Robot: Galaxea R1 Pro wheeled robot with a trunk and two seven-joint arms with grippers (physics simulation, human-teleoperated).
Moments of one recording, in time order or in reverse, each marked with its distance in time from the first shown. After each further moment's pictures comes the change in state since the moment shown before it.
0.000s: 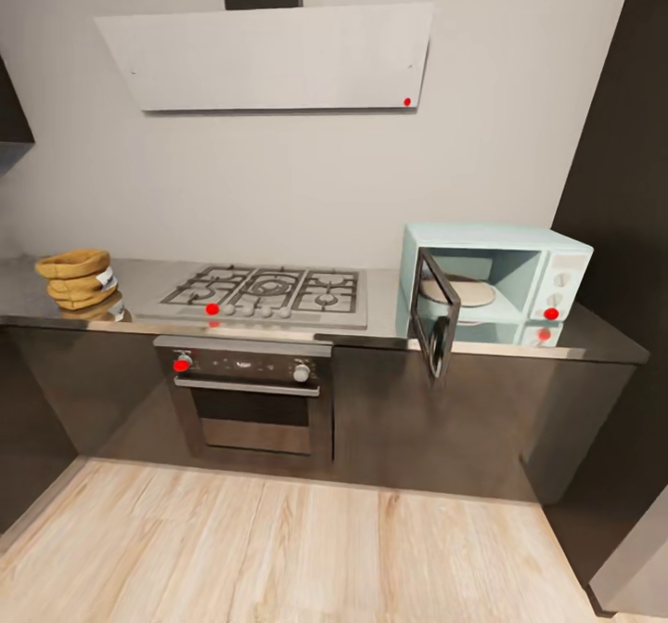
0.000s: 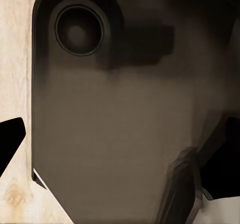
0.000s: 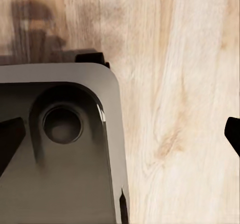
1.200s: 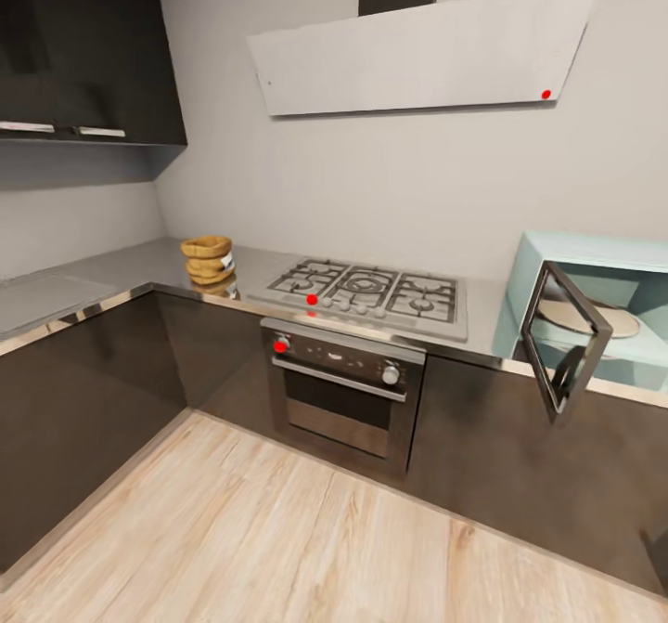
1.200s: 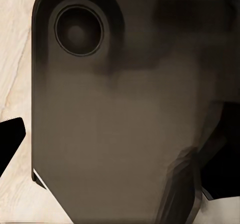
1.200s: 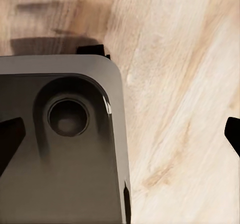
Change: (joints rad) left arm 0.000 0.000 0.000 0.000 -0.001 0.000 0.000; right arm 0.000 0.035 0.012 -0.001 0.007 0.022 -0.066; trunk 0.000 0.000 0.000
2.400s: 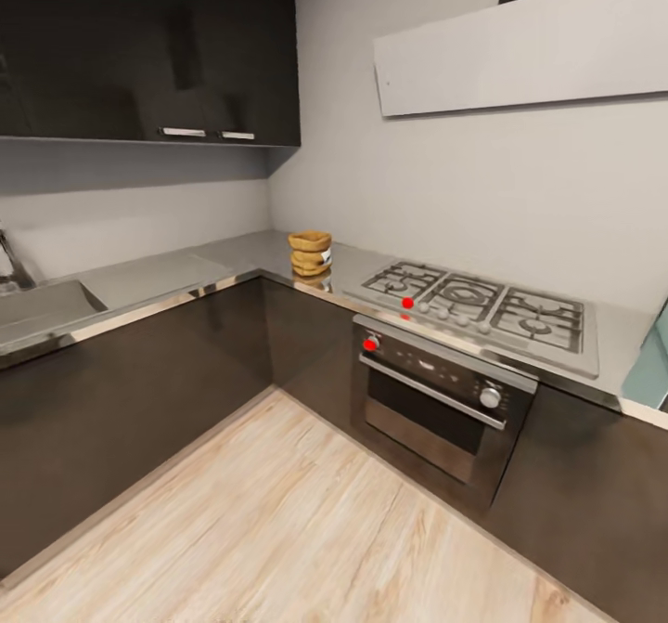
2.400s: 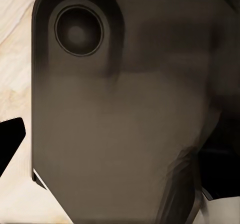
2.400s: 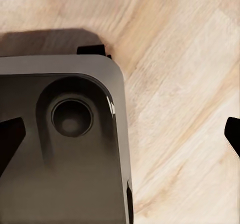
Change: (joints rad) left arm 0.000 0.000 0.000 0.000 0.000 0.000 0.000; right arm 0.000 0.017 0.000 0.000 0.001 -0.003 -0.030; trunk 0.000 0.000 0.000
